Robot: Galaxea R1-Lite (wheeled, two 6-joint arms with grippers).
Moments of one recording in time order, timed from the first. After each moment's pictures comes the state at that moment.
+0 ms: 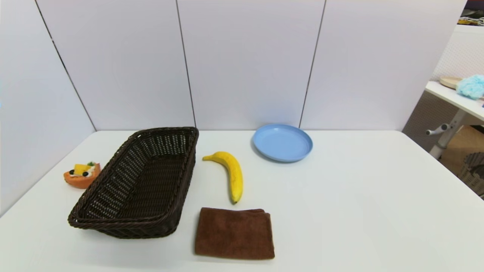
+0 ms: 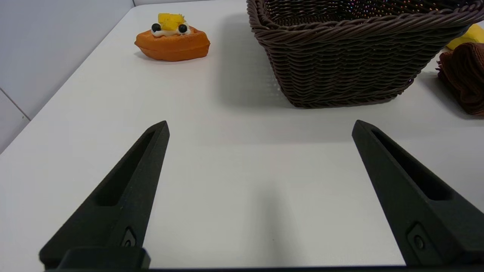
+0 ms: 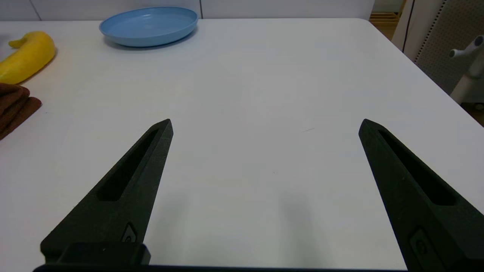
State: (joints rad) left arm 0.00 0.00 -0.03 0.07 -0.03 0.07; right arm 0.00 0.00 0.00 0.00 0.00 0.01
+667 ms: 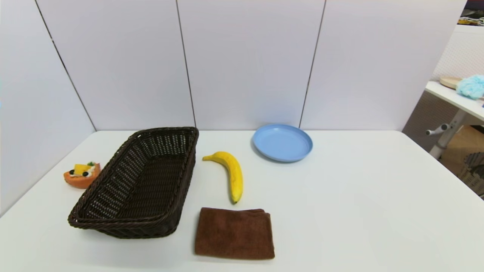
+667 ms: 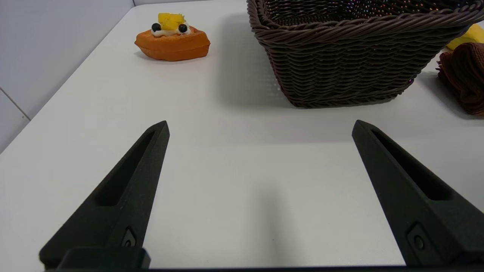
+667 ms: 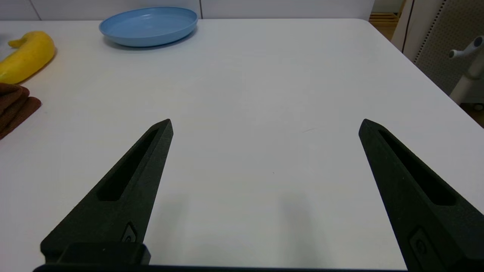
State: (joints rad) left arm 0.00 0.00 -0.03 0.07 -0.03 0.07; right arm 0.00 0.00 0.00 0.00 0.00 0.01
